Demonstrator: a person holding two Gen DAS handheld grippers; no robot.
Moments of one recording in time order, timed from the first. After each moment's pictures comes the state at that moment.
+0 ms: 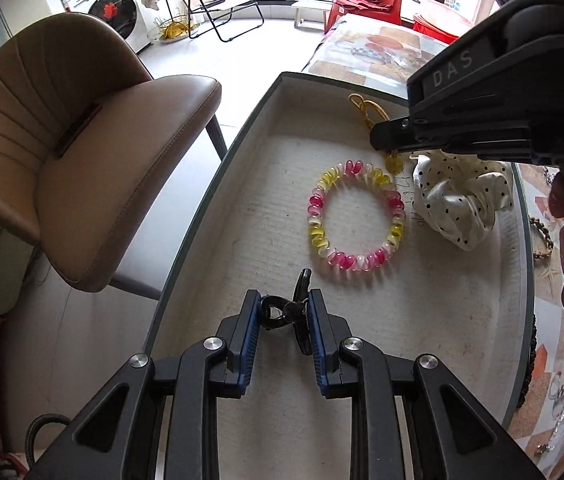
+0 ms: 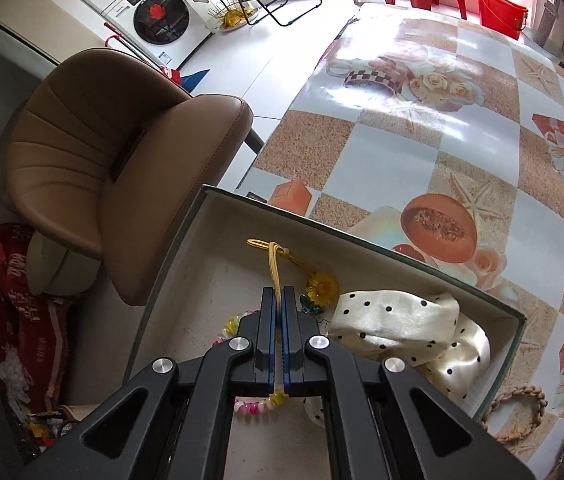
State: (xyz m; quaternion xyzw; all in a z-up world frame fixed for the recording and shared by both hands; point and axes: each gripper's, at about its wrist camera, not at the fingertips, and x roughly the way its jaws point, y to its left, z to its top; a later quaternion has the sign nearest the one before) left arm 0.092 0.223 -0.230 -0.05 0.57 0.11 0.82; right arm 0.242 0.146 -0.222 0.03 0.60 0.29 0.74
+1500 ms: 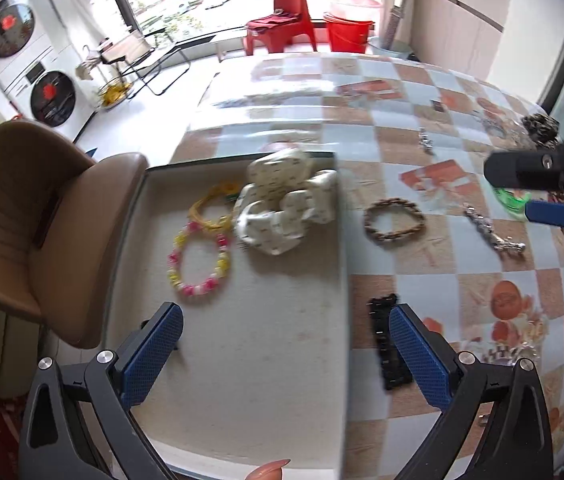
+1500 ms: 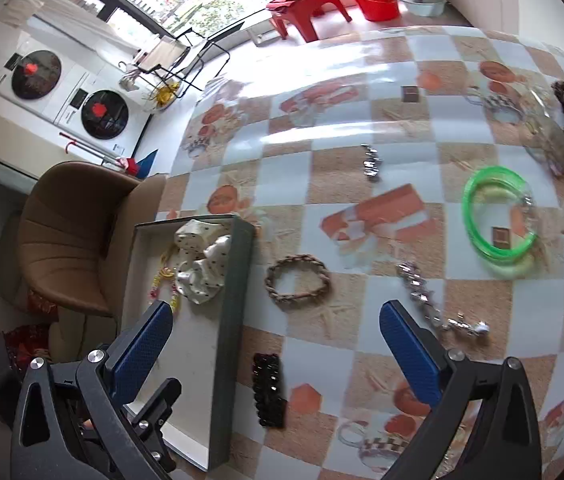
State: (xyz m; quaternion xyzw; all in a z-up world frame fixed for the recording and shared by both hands) left arm 0.086 0.092 -0.158 0.06 0.54 0.00 0.84; right arm 0.167 -0.102 -0.165 0.19 0.57 0.16 0.78
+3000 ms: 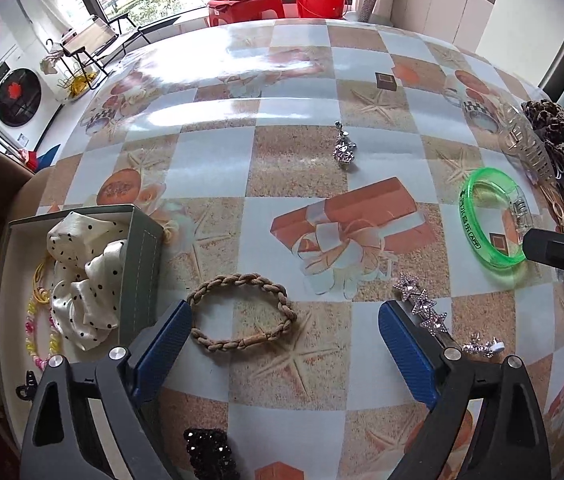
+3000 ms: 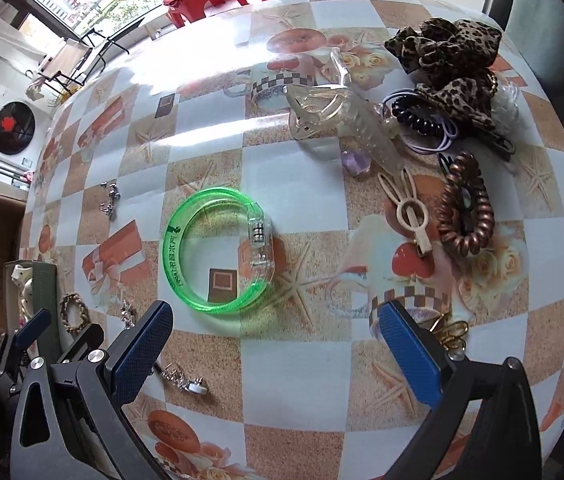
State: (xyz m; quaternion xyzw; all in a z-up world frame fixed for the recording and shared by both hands) left arm 0.184 -0.025 -0.233 0.05 0.58 -0.01 0.81; right arm 0.219 -0.245 -0.232 0.13 0.62 0.03 0.77
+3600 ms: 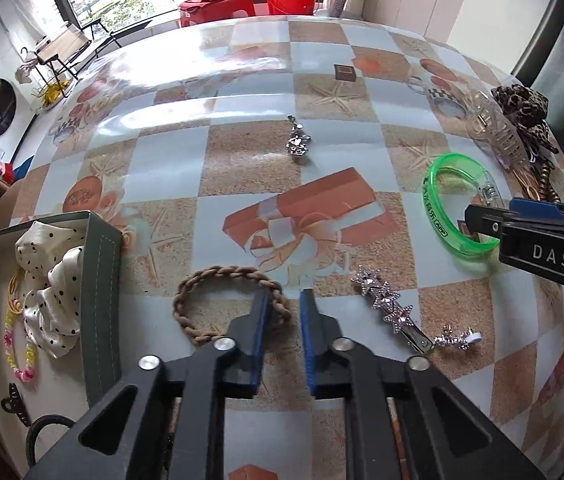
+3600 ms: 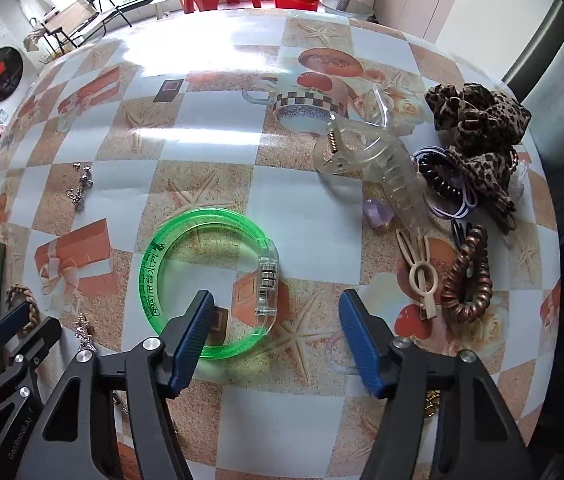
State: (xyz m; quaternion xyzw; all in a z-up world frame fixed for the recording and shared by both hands) left arm 0.179 -0.042 -0.235 0.05 0.58 -0.07 0.81; right arm 0.236 -0.207 -0.236 0.00 0.60 0.01 0.80
